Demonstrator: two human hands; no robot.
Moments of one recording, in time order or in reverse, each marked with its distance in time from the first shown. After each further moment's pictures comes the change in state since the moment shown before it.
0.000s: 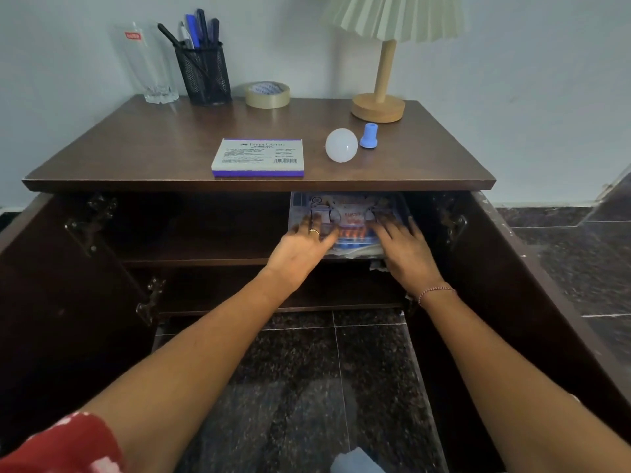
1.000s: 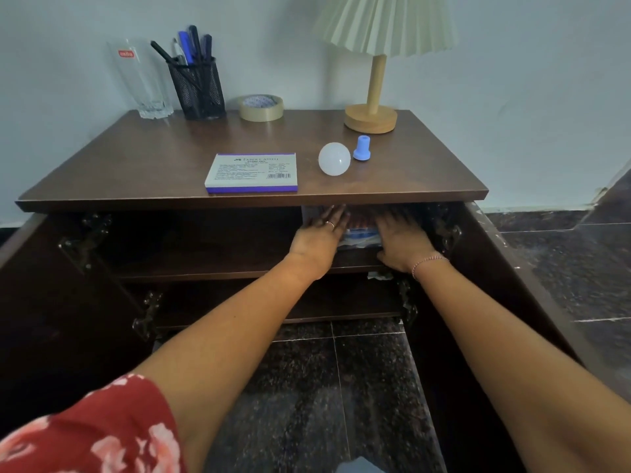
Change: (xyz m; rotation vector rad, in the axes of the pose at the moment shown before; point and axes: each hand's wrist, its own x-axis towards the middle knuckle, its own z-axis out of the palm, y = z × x) left_hand 0.051 0.008 -0.016 -0.233 -0.131 -0.043; right_hand 0.041 0.016 -0.024 0.078 -0.249 0.084
